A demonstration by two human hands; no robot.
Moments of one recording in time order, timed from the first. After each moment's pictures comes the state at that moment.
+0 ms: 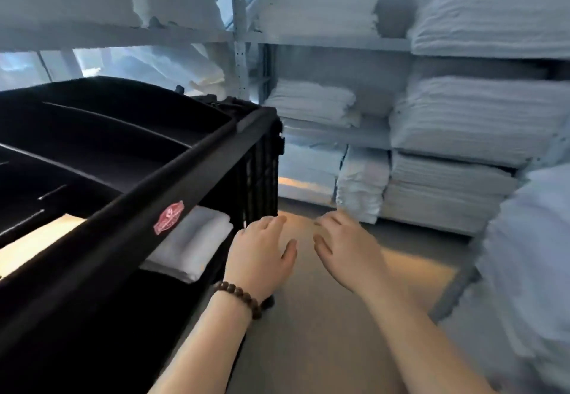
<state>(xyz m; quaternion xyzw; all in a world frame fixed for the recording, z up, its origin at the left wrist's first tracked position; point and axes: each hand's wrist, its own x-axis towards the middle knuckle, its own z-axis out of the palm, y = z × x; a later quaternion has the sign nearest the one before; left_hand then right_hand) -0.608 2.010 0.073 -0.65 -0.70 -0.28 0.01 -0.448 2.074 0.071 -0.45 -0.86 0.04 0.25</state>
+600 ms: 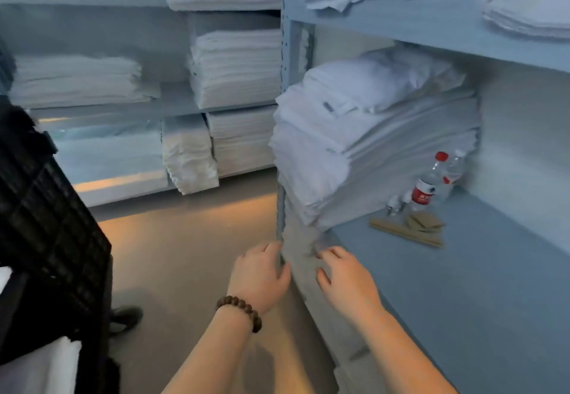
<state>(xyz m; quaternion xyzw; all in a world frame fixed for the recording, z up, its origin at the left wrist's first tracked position) -0.325 1.963 -0.027 -0.85 -0.47 -0.17 -0.14 -0.164 1.881 -0.028 -0.77 -0.61 0.06 0.19</state>
